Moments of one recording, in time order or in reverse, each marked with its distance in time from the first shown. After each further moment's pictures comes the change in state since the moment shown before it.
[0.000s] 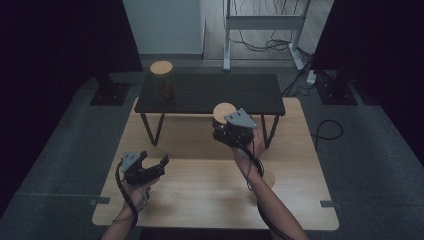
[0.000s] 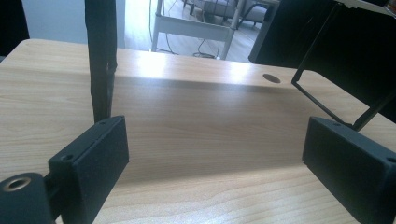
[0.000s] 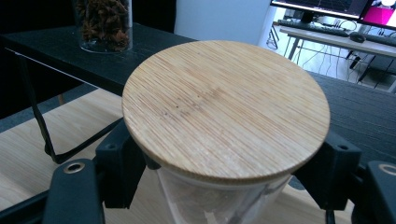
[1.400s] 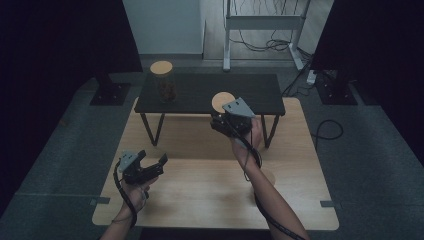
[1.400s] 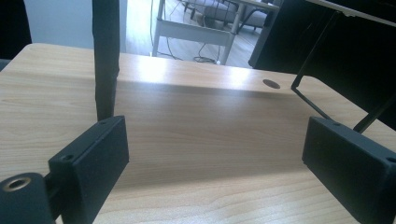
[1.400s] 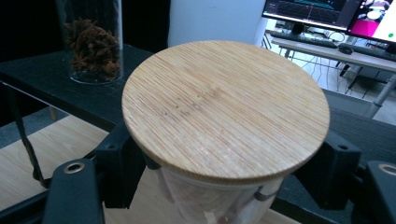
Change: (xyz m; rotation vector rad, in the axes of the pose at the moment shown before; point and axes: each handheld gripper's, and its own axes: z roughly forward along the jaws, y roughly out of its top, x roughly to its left) left arm 0.002 0.001 -0.003 -0.017 0.002 -0.010; right arm -0.001 0.023 0.008 -0.027 -0.032 -0.003
